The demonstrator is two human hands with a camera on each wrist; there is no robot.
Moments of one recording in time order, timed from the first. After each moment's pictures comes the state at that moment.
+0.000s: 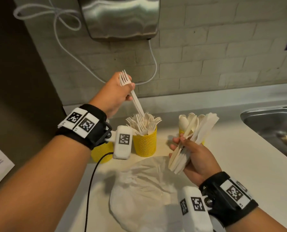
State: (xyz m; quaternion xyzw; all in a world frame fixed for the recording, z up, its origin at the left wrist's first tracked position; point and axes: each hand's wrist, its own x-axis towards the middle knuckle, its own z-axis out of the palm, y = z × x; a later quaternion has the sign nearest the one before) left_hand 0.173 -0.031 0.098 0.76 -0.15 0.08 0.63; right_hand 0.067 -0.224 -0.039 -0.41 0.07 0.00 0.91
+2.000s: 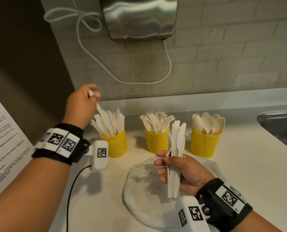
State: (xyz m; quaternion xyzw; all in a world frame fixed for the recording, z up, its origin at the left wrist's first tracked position) left_hand 0.140 0.082 0.079 0.88 0.01 0.29 0.37; right_hand 0.042 -0.179 -0.041 -0.46 0.00 0.23 0.86
